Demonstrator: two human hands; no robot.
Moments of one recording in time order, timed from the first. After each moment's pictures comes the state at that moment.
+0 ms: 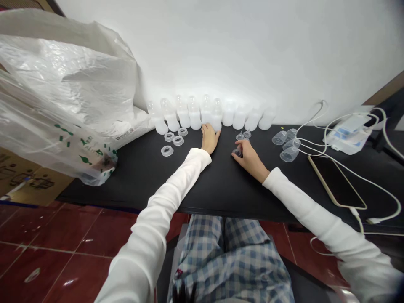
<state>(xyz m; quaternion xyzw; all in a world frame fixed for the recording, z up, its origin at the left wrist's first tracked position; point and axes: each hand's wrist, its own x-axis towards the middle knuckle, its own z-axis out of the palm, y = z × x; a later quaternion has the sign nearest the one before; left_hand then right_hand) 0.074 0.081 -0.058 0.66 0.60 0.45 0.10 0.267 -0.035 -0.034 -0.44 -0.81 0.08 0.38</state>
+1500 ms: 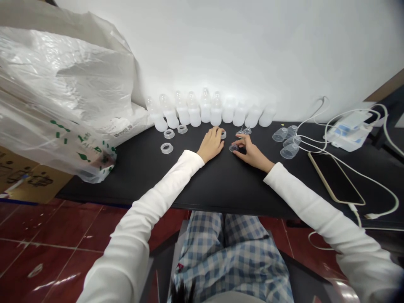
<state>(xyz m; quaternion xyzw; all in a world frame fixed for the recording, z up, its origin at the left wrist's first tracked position) 0.064 -0.007 -0.010 0.83 0.50 0.23 -0.01 0.284 -0.022 -0.030 -0.41 -0.81 0.25 0.34</state>
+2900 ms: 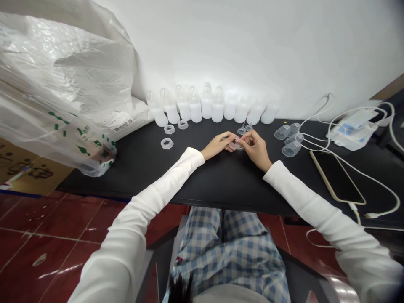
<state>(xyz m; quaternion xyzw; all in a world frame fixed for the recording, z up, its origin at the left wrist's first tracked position) 0.079 -0.017 -0.009 0.60 0.33 0.39 0.62 0.265 -0.041 -0.010 -0.44 -0.71 0.22 0.51</state>
